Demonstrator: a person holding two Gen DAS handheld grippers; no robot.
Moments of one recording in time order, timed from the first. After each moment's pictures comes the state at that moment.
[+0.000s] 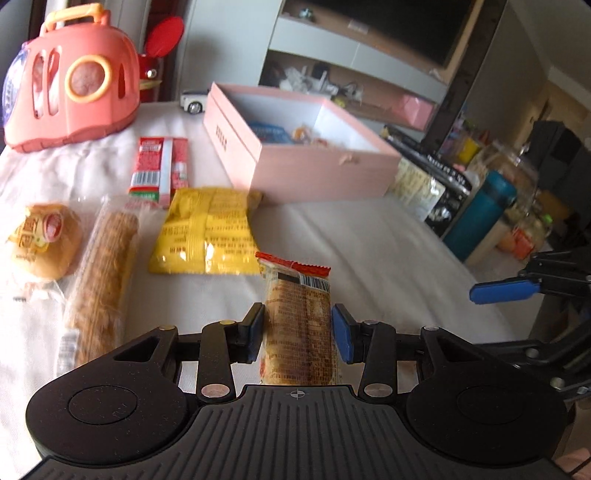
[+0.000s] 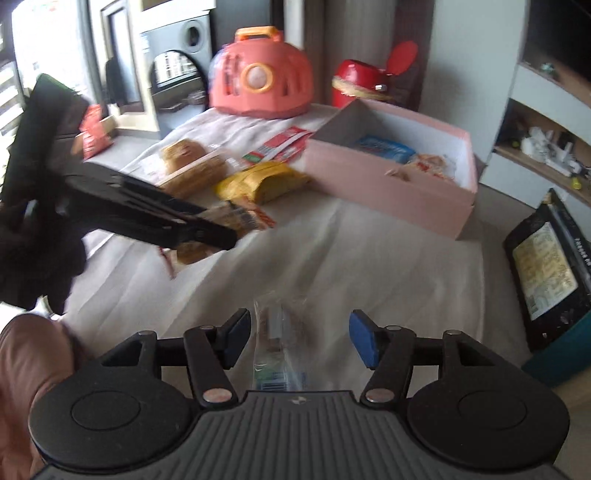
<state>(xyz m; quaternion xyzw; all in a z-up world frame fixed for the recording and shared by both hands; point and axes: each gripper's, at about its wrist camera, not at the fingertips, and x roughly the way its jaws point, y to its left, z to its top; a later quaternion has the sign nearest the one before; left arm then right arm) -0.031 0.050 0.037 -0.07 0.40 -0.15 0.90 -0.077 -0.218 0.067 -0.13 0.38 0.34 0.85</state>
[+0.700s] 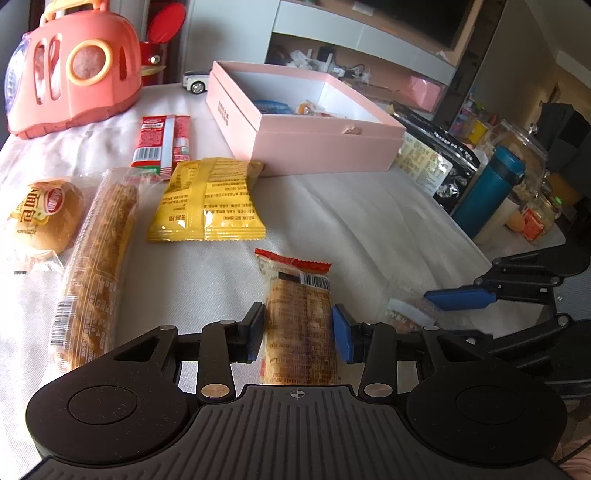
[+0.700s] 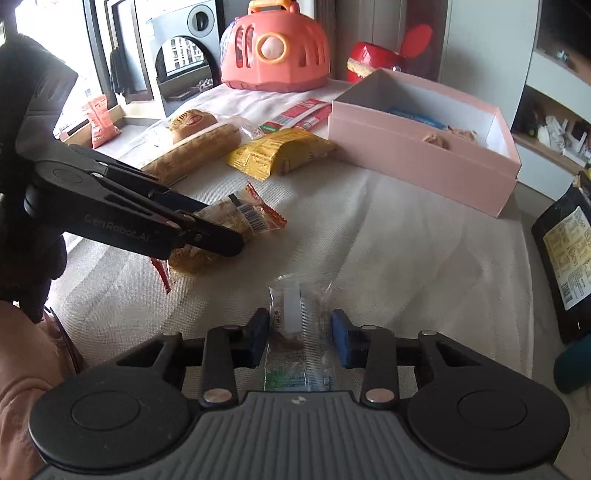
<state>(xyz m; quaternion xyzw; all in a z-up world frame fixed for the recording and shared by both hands) -0.044 0.044 0.033 -0.05 0.42 -0.14 0.89 -0.073 -0.192 0.029 -0.13 0.40 0.34 0.84</state>
